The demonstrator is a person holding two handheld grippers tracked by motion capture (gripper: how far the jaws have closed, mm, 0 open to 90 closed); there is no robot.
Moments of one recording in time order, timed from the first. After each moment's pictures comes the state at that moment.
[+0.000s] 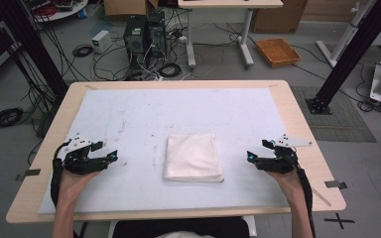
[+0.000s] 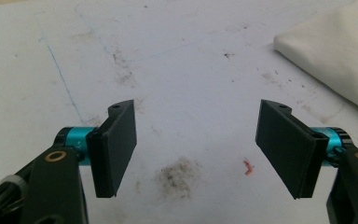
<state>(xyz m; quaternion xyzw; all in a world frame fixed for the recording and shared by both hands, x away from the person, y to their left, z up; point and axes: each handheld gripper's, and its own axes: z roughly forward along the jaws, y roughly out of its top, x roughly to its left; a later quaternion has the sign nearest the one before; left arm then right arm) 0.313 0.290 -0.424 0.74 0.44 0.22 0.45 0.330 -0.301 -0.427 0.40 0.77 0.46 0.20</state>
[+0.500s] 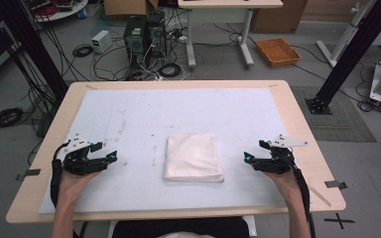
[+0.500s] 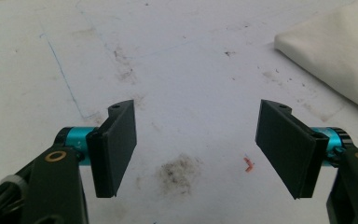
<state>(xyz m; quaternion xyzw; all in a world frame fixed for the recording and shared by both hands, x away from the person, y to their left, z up) 0.312 0.290 -0.424 0.74 0.44 0.22 0.45 0.330 -0.293 -0.428 0.40 0.77 0.45 0.20</state>
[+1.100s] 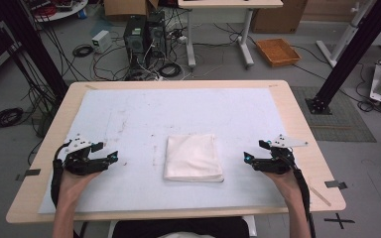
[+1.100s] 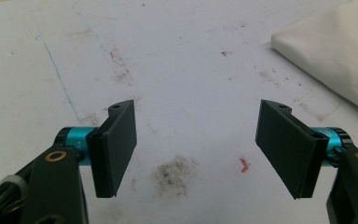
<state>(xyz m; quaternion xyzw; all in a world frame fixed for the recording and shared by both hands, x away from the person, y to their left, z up) 0.311 0.288 -0.424 0.74 0.44 0.22 0.45 0.329 -0.292 -0.426 0.39 0.77 0.46 0.19</state>
